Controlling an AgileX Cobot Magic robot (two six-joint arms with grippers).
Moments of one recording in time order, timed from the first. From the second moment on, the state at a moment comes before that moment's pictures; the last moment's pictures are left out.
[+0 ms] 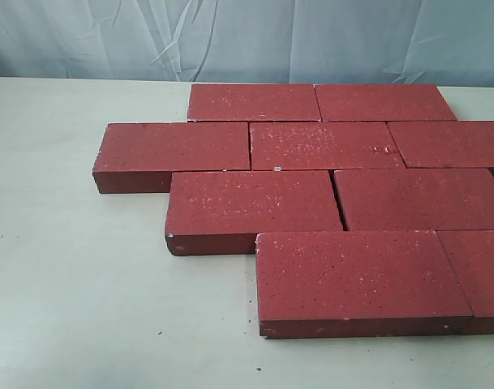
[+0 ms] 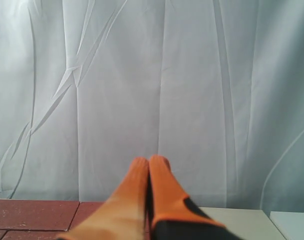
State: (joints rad) left arm 0.02 0.01 0.00 -0.06 0.22 -0.01; right arm -0.01 0.10 -0.41 -0.02 0.25 -0.03
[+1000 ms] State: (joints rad) left arm 0.02 0.01 0.00 -0.05 0.23 -0.01; right arm -0.01 0.10 -0.41 -0.02 0.25 -0.03
